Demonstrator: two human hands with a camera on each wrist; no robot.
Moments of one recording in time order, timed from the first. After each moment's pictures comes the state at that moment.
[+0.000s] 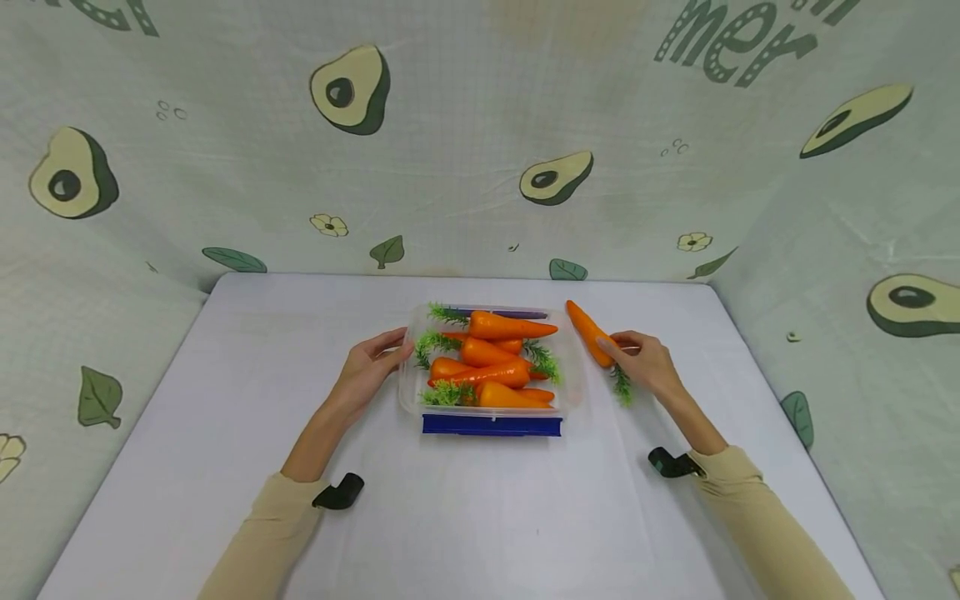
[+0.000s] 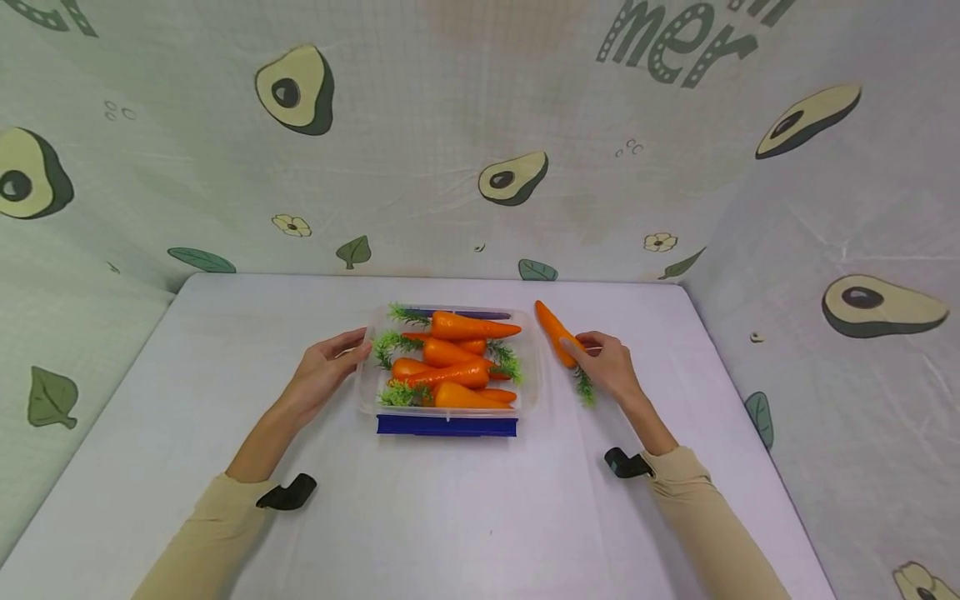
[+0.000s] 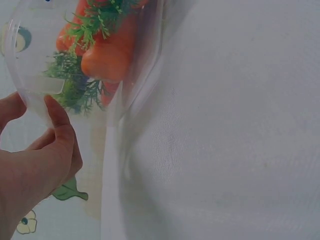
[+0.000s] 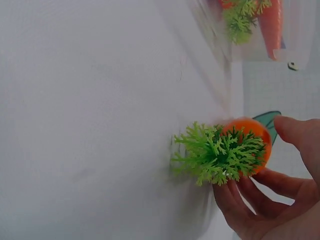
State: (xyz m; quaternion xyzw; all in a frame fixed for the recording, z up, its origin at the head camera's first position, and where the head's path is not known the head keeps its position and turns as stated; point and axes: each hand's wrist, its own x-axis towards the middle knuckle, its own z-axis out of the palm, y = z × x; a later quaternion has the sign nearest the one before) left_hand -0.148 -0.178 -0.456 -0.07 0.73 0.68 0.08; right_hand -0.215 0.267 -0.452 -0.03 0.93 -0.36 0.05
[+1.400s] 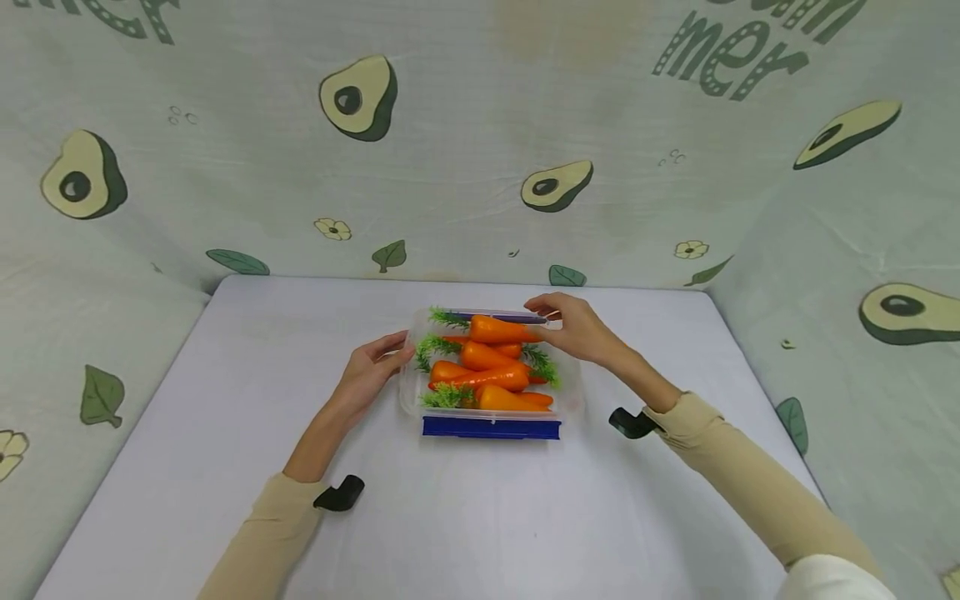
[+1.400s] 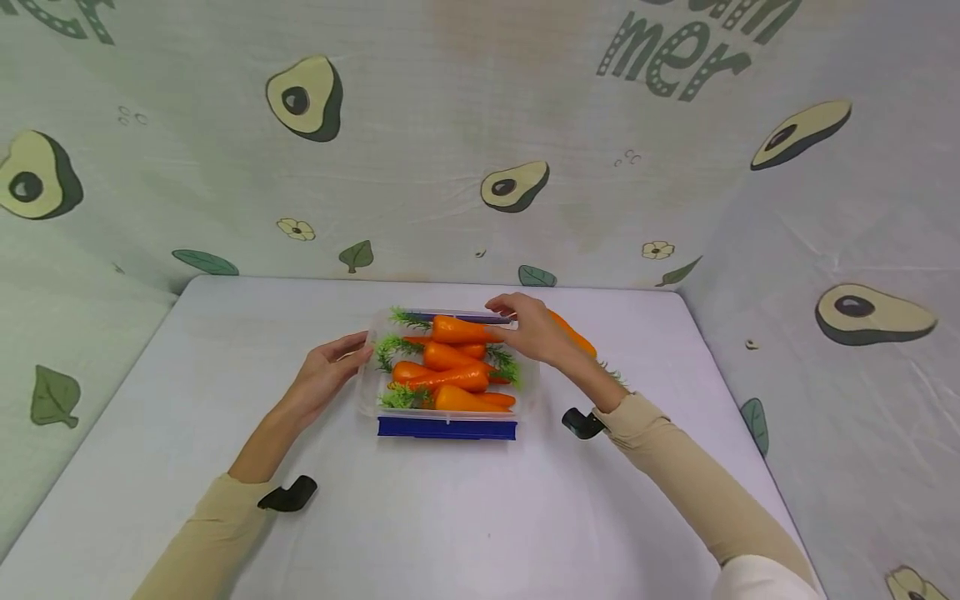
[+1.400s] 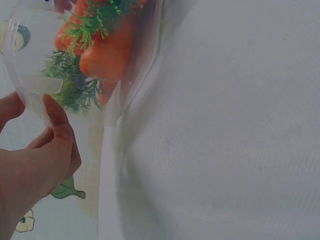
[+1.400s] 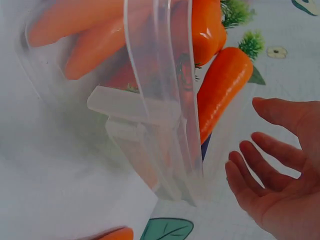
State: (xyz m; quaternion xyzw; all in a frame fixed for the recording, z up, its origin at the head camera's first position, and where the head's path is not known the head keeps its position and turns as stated) left_hand -0.145 -0.179 -0.455 -0.06 0.72 0.68 0.08; right_hand -0.234 0.161 -0.379 -0.32 0.88 -0.34 0.05
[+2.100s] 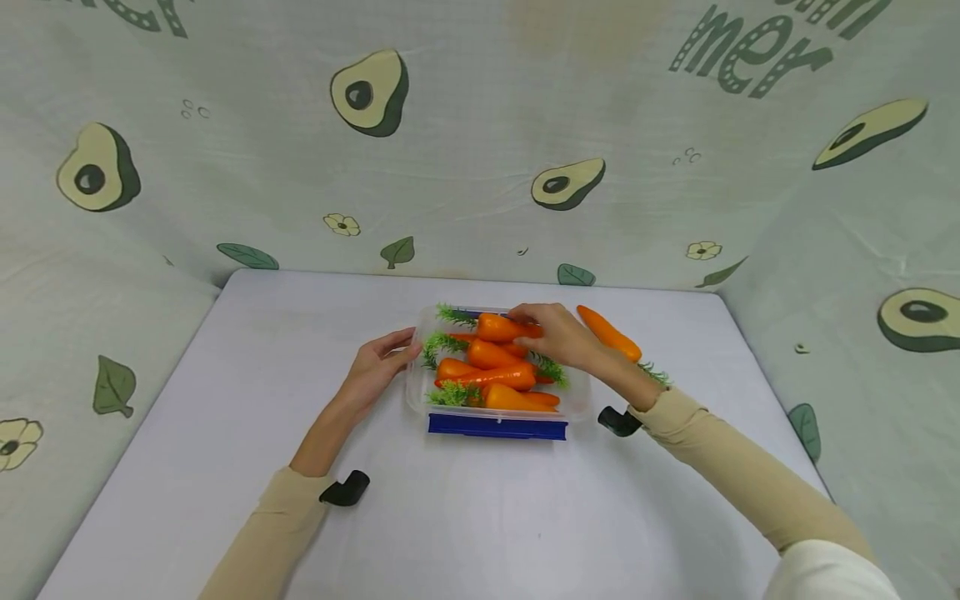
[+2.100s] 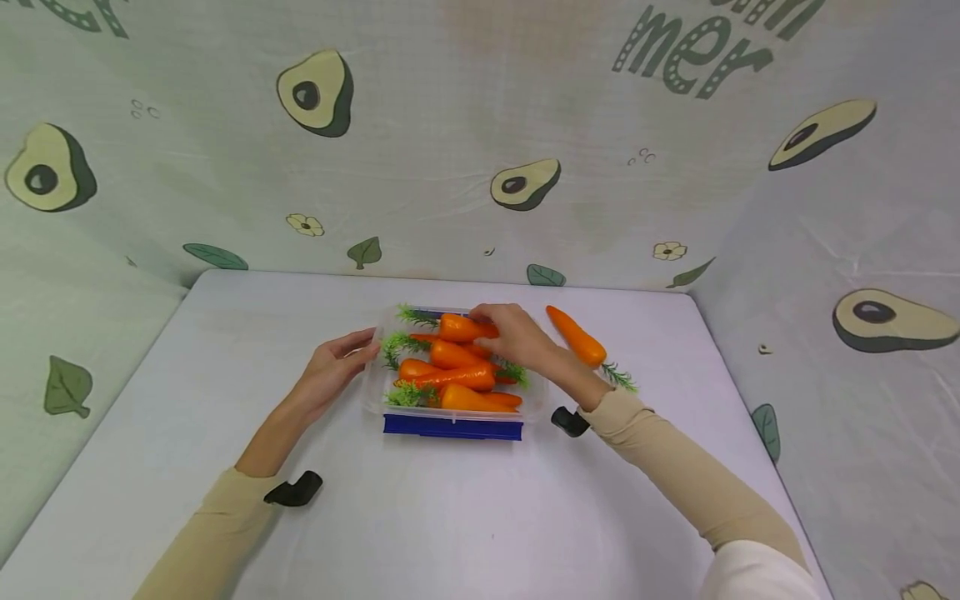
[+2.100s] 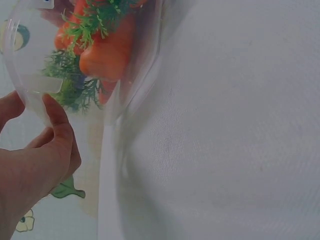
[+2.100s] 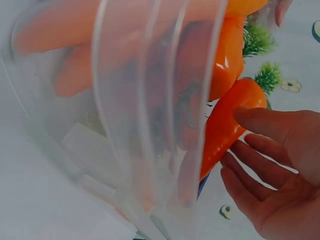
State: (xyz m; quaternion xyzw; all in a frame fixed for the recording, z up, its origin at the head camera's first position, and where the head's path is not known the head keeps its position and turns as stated) left_hand -0.146 -0.179 -0.456 -0.07 0.72 0.69 0.08; right_hand -0.232 0.127 -0.384 -0.36 0.89 -0.27 0.10
